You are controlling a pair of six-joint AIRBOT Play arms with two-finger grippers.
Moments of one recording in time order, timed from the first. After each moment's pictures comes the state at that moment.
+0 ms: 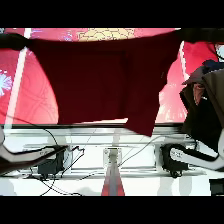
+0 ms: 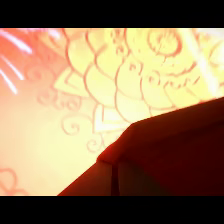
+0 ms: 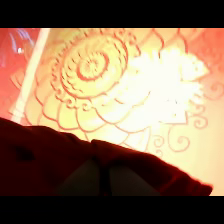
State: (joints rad) left arm 0.33 -1.51 1.59 0.87 -1.20 -0.81; right arm -0.16 -1.37 1.58 -0.94 1.14 1.30
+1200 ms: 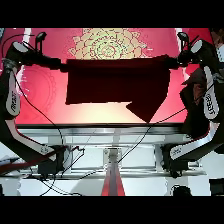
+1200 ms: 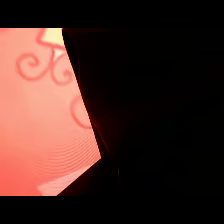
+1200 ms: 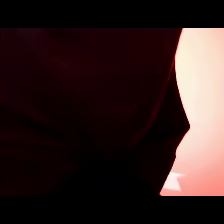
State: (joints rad) left arm 0.18 -1.83 1.59 1.02 -1.17 -0.97; right arm -0.16 -1.75 1.55 -1.35 1.09 1.30
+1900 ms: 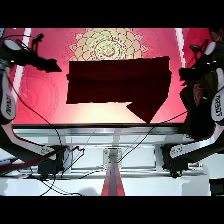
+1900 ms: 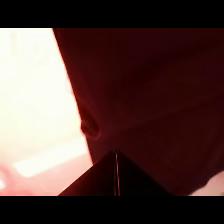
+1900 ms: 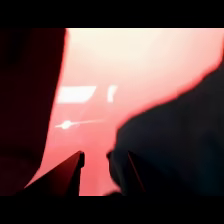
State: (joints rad) left arm 0.24 -1.73 1.59 1.00 -1.36 -1.04; right arm -0.31 -1.69 1.53 -1.53 1.44 1.35
